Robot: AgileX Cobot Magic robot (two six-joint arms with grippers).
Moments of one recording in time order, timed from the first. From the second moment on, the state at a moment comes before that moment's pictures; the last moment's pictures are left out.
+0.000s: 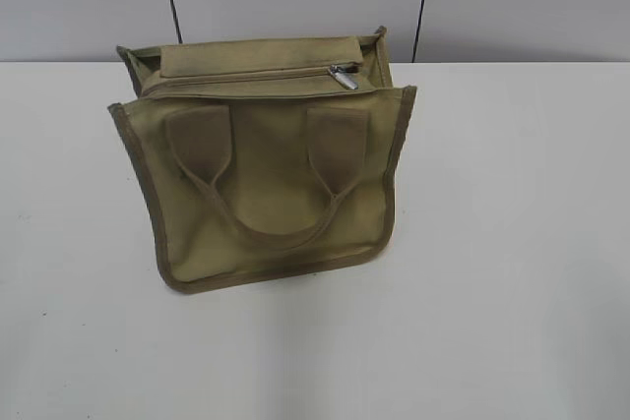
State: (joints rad) left arm -0.52 0.07 -0.58 0.00 1.20 -0.07; right arm 0.40 0.21 -0.51 0.13 1.22 -0.13
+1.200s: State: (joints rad) left arm -0.03 0.06 -0.54 -0.01 1.05 -0.04; right arm -0.01 0.20 -0.46 0.14 1.10 -0.13
